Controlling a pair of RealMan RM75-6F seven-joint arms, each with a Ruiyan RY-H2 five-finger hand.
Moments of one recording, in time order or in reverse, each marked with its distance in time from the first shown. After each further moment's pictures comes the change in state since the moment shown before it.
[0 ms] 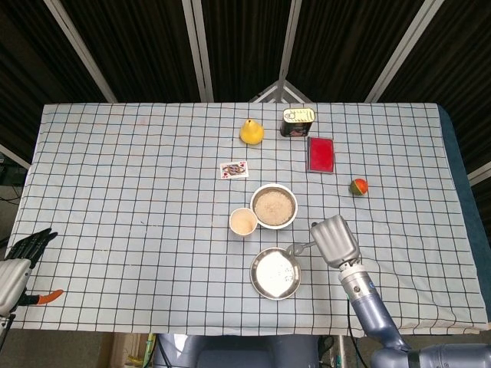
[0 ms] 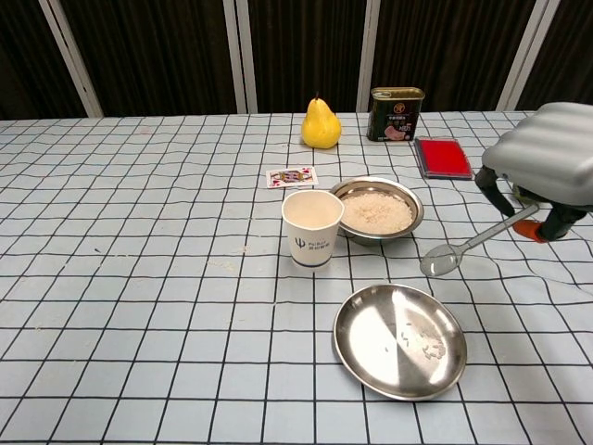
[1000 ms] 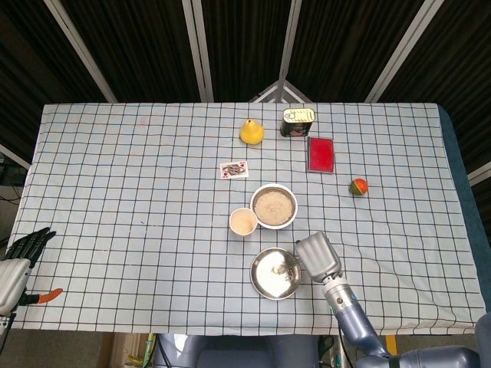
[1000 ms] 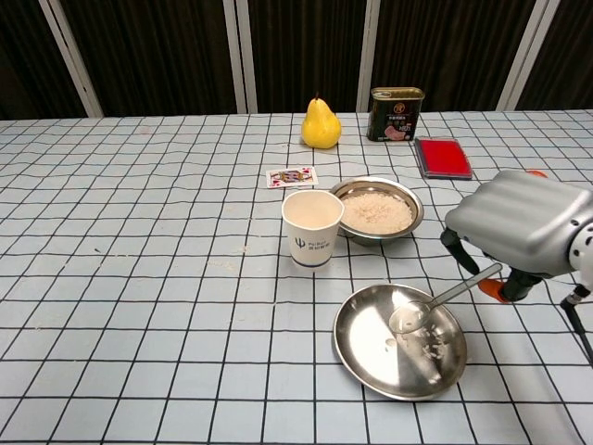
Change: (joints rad) left arm 0.010 -0.018 -0.009 0.000 -0.012 0.013 0.039; right arm -0.008 -0.161 -0.031 0.070 0.030 -0.009 -0.012
